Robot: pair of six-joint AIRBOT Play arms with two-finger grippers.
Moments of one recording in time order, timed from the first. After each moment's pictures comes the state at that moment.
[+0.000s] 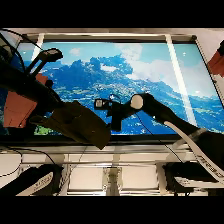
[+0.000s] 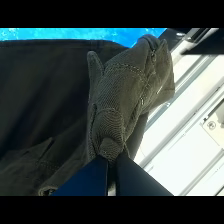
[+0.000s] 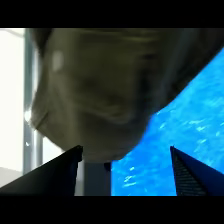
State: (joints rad) left arm -0.20 -1.09 1.57 1.23 -1.85 -1.10; right arm 0.65 -1.40 1.16 -0.97 1.03 0.46
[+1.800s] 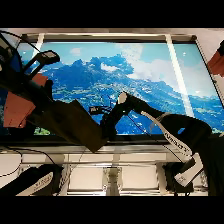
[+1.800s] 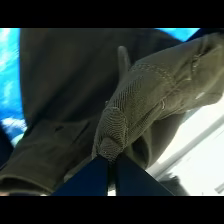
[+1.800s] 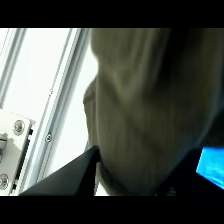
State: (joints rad) left arm -0.20 -1.09 1.57 1.47 -1.84 -1.02; right arm 0.65 -1.77 1.31 -0.70 1.35 0.22
